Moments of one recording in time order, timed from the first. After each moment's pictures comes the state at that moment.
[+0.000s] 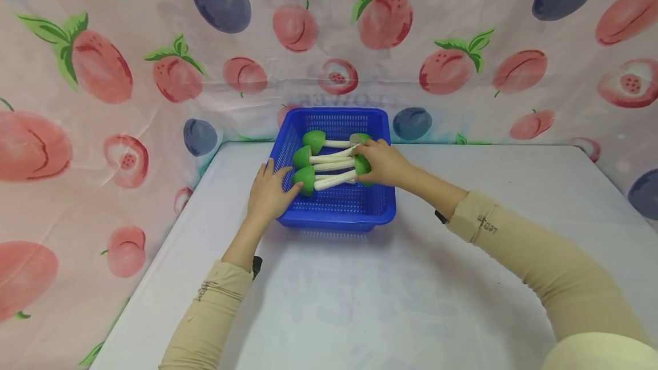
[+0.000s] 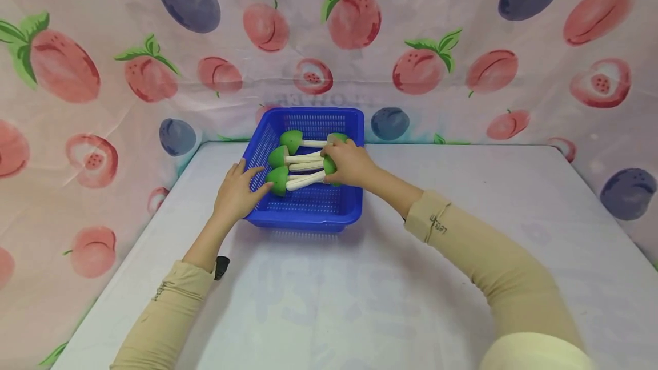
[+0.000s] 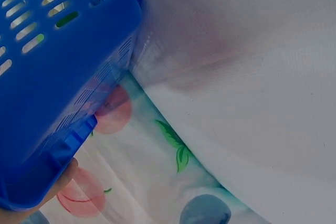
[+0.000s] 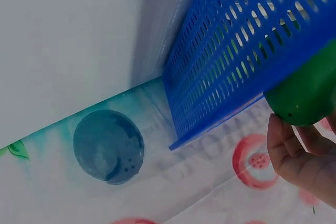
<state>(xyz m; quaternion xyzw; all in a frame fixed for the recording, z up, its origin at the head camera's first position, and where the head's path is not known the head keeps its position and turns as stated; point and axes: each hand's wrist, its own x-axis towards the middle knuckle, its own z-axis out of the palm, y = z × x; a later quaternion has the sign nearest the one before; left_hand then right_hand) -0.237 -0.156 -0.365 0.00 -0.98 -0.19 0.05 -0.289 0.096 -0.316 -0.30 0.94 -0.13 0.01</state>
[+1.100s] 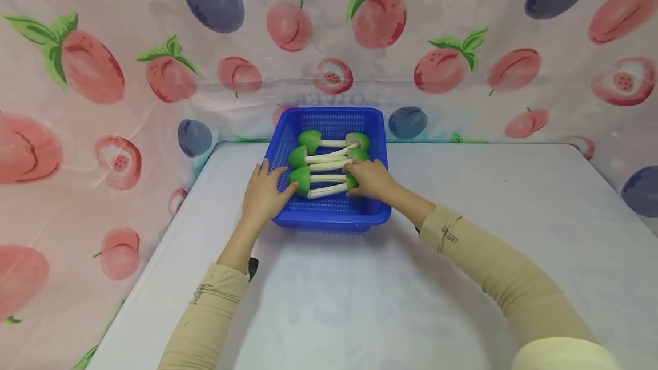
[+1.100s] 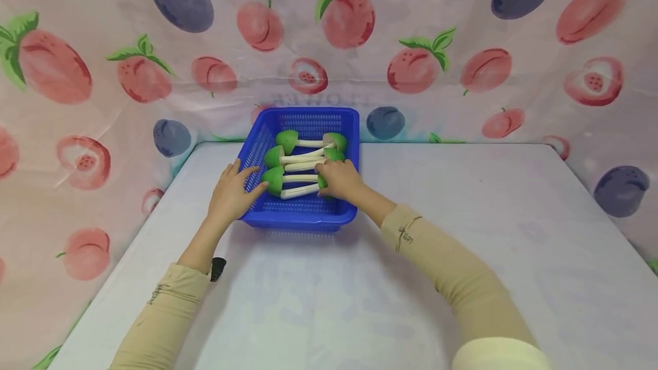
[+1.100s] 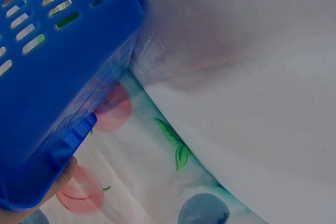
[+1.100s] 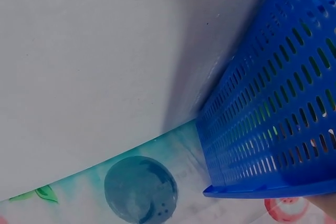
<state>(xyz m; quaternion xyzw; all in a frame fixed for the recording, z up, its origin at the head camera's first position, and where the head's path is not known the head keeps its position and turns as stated) -0.235 -0.156 -0.362 0.00 -0.98 -0.19 0.05 -0.296 0.083 -0.365 -0.31 0.95 -0.07 0.00</state>
